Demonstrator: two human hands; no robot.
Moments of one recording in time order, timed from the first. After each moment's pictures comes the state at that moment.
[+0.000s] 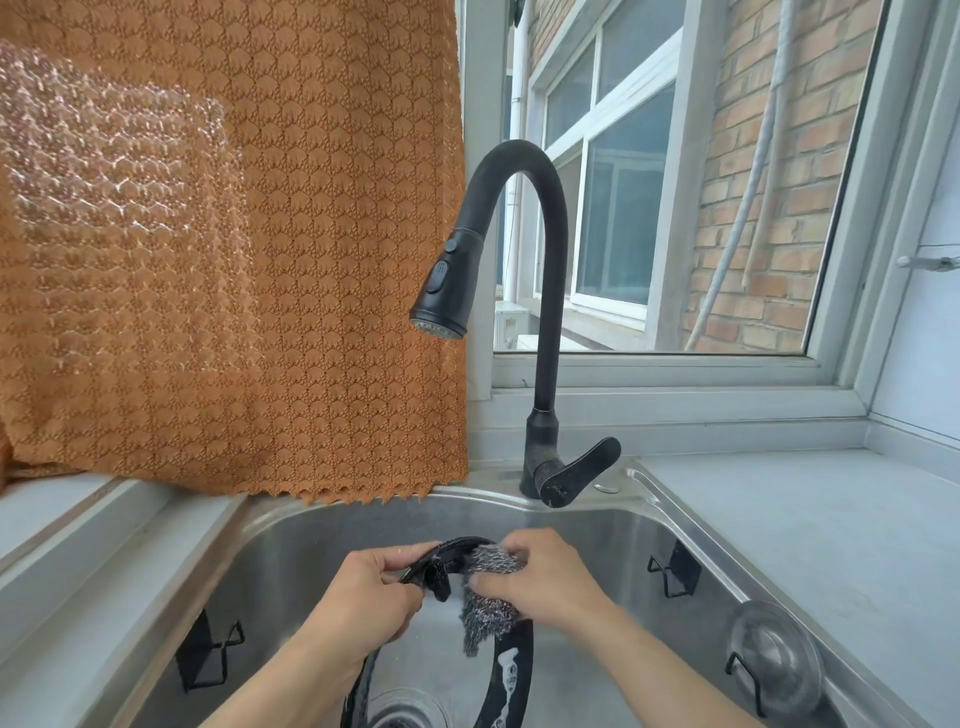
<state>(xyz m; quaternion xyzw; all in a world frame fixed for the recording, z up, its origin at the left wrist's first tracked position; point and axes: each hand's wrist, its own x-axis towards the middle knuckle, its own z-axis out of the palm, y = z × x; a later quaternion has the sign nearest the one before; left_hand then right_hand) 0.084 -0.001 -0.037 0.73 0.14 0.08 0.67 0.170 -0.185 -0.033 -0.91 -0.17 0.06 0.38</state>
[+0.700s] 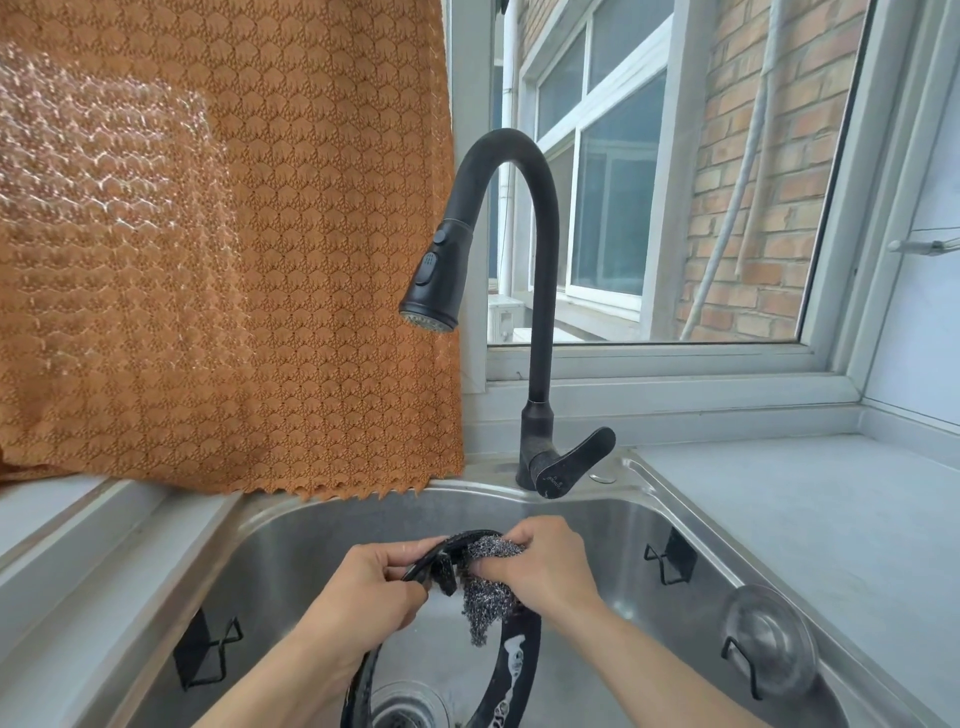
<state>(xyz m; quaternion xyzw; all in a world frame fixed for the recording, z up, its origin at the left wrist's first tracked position) 0.076 -0.009 -0.030 0.75 0.09 0.06 0.65 0.169 -0.178 -0.040 -0.89 -0.07 0.01 0.45</state>
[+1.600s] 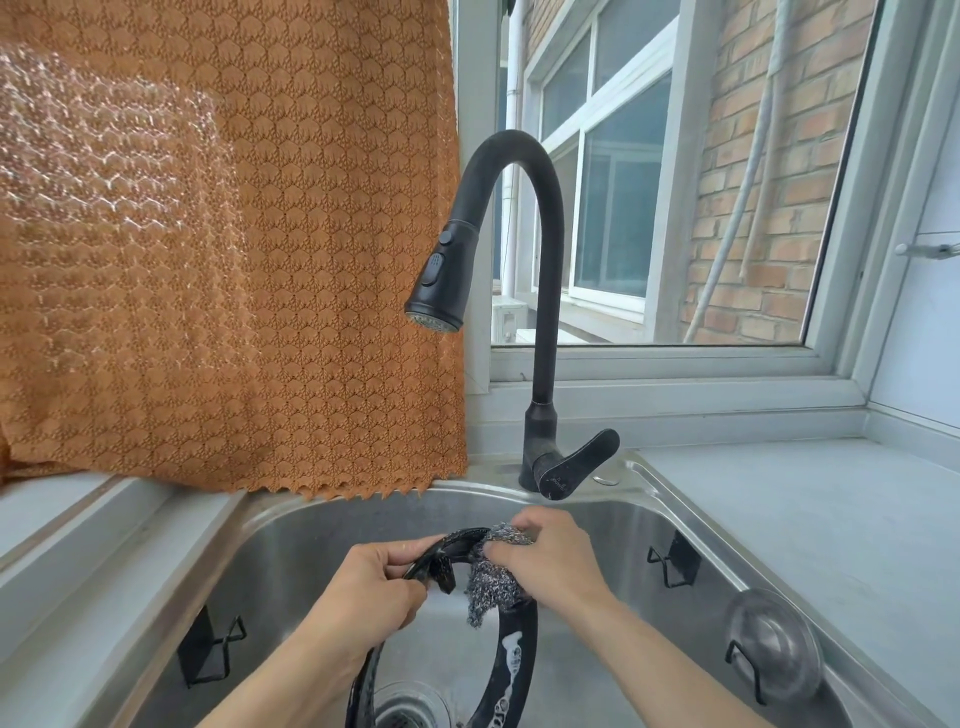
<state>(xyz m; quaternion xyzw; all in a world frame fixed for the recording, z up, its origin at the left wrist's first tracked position) 0.075 -0.010 -0.027 0.73 0.12 0.06 0.67 0.169 -0.187 -0.030 -0.87 -0.10 0.01 0.48</state>
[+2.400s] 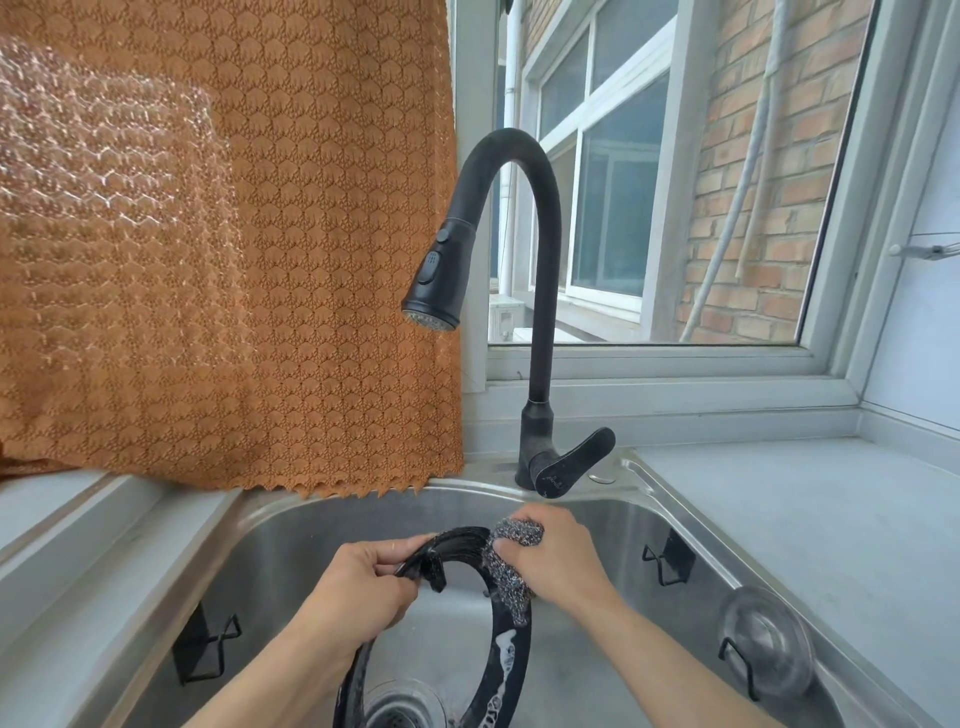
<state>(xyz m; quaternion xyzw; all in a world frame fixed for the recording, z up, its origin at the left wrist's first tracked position) 0.075 -0.008 -0.028 0.73 0.14 0.09 0.66 0.172 -0.195 -0.031 -0.90 -0.13 -0.01 0.42</state>
